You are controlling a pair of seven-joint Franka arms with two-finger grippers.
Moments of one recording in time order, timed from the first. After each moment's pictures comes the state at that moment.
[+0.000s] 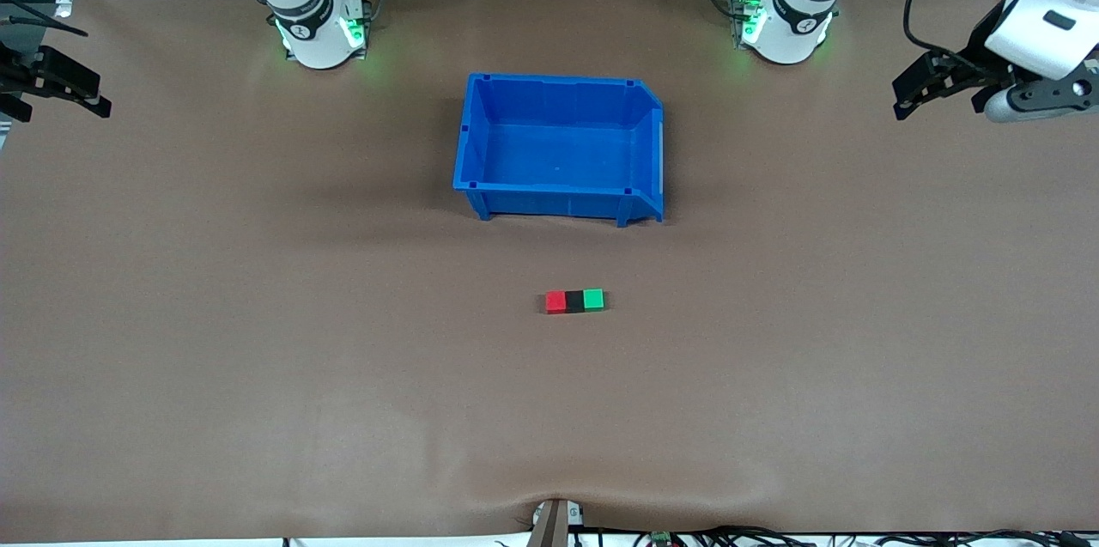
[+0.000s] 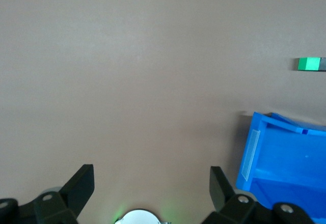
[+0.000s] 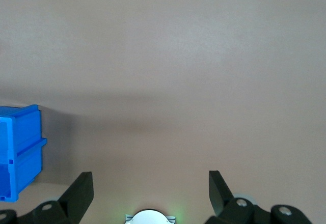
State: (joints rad) left arm -0.10 -0.17 -0.06 -1.71 0.05 1.54 -0.23; right arm 0.04 -0.08 -0.10 -1.55 0.00 1.40 -0.11
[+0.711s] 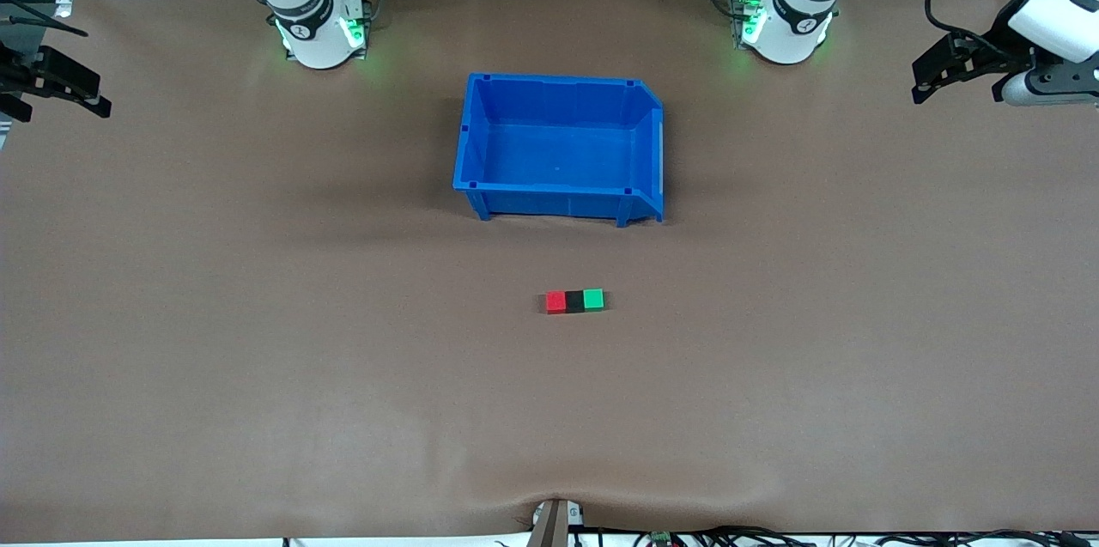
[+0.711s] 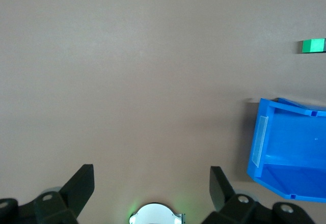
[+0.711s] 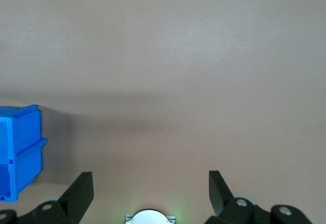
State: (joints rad) left arm -0.10 -0.18 -0.03 -1.71 0.05 1.51 -0.12; right arm 0.04 -0.08 -0.10 -1.55 0.00 1.40 -0.11
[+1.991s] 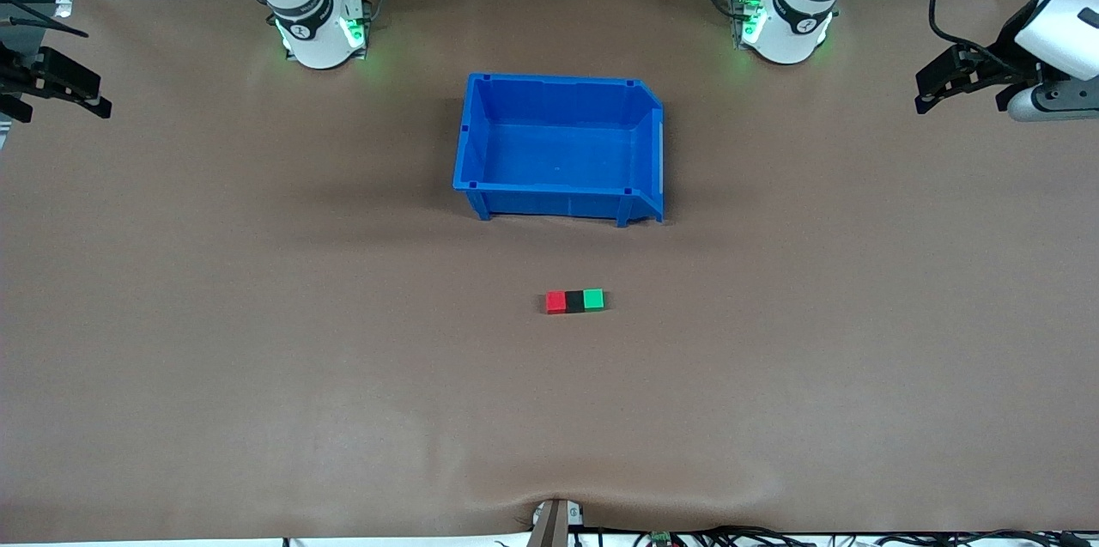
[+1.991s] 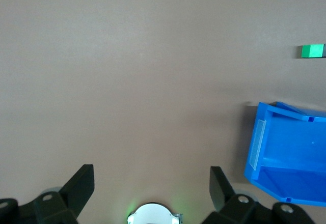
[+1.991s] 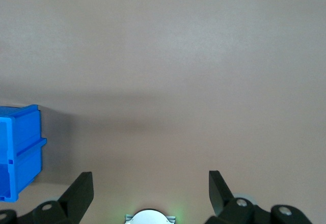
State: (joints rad) left arm -0.10 -0.12 -0.03 -1.63 0.05 1.48 -0.15; right arm 0.04 -0.08 -0.10 -1.55 0.00 1.40 -0.11
